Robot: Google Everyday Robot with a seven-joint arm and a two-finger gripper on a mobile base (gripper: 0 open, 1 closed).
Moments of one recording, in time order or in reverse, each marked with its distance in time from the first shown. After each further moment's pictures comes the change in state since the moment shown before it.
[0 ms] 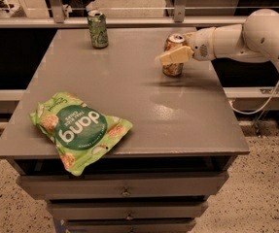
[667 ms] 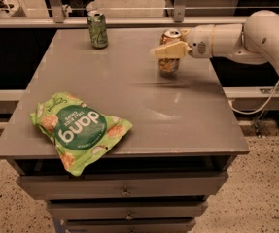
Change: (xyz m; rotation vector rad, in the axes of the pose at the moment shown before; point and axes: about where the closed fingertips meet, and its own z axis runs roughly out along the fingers) arm -0.026 0.019 0.003 -0.058 -0.106 0.007
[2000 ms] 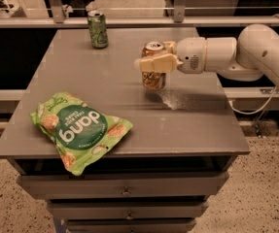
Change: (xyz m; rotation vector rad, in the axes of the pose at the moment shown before) arm -0.010 0.111 0.009 -0.213 -0.089 0.047
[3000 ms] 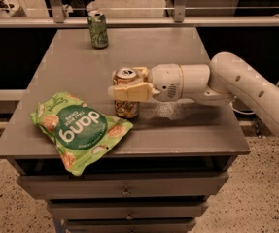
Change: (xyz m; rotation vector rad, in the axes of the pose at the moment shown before) arm 0.034 0.095 0.050 -0.248 -0.073 0.030
